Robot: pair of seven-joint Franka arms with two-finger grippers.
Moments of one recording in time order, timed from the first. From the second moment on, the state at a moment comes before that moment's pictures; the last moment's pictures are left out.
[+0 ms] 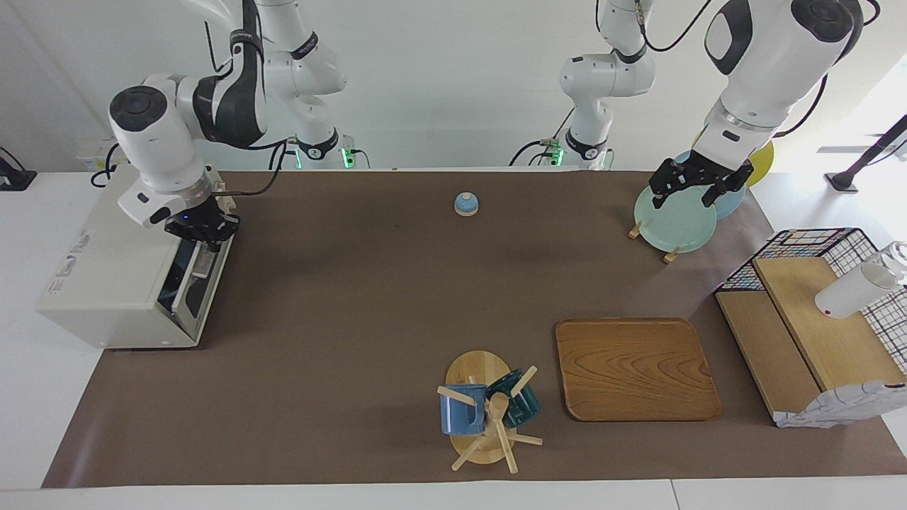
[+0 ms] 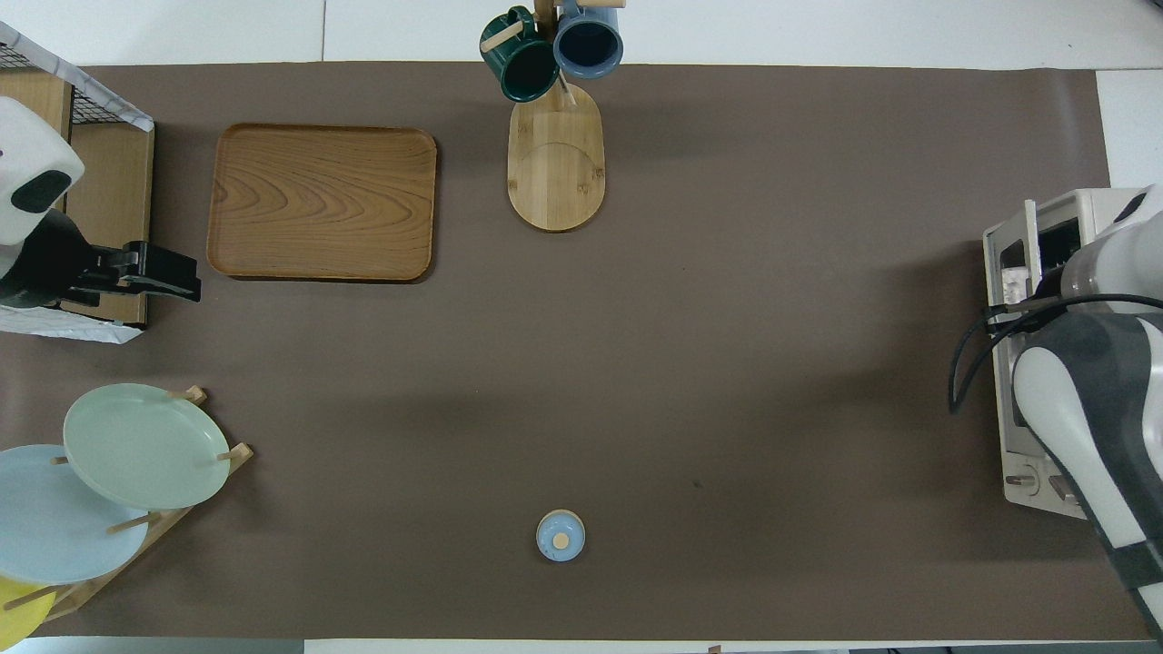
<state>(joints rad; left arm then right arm) -0.06 -0.03 -0.07 -1.67 -0.02 1.61 -0.08 0.05 -0.03 -0.12 -2.06 -0.16 1.98 -0.11</state>
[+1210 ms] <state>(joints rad) -0.04 -0.03 -0.06 -1.67 -0.02 1.64 -0.08 0.13 0.16 -0.10 -2.19 -0.03 2.32 -0.01</state>
